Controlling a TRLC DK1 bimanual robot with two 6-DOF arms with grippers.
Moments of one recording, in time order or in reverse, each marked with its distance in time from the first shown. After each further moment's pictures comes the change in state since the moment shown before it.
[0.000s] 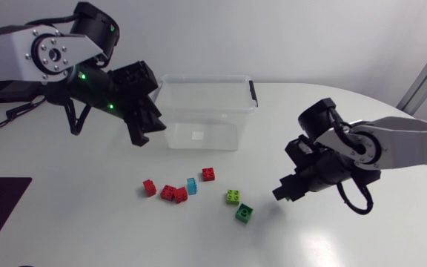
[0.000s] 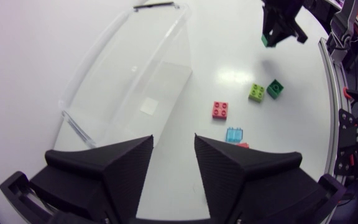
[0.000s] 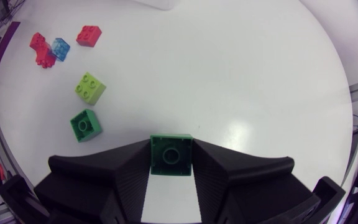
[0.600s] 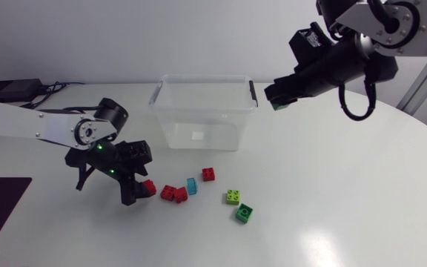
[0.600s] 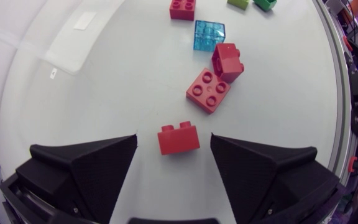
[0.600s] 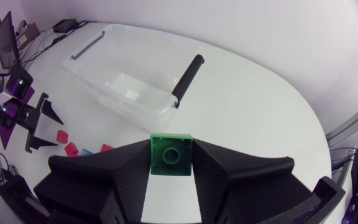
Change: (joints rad) left arm 0.085 0.175 -0.327 0.152 -0.004 0.129; right arm -0.016 0.083 0.577 -0.119 -0.027 0.009
